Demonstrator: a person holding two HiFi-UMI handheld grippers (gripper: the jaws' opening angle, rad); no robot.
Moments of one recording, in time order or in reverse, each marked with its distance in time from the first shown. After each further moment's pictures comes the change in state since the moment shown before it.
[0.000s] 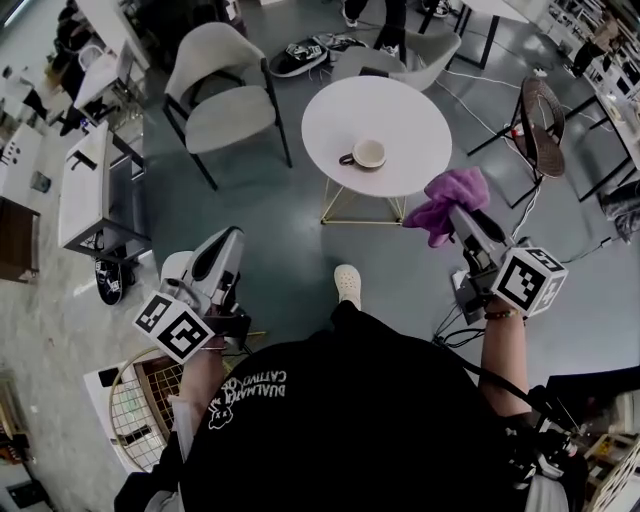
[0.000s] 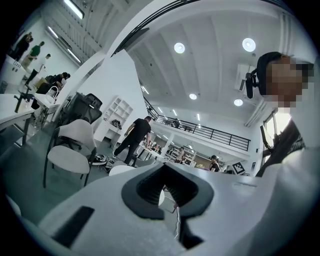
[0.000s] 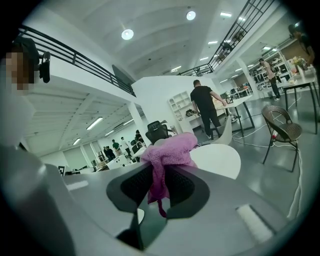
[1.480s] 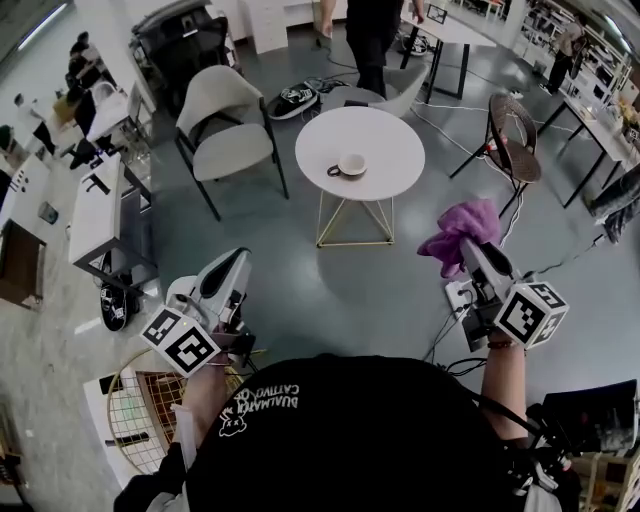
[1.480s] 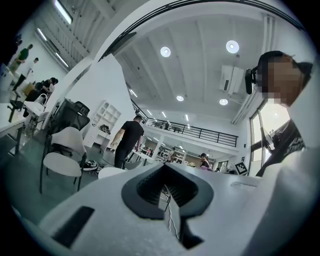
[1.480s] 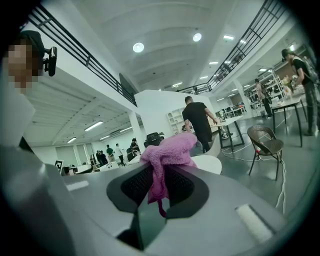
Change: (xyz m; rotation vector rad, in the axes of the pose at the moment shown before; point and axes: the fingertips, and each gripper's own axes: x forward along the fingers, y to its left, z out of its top) left arm -0.114 -0.132 -0.022 0.087 -0.022 -0.113; right arm -0.195 0.076 -0.041 -0.090 -0.162 -0.076
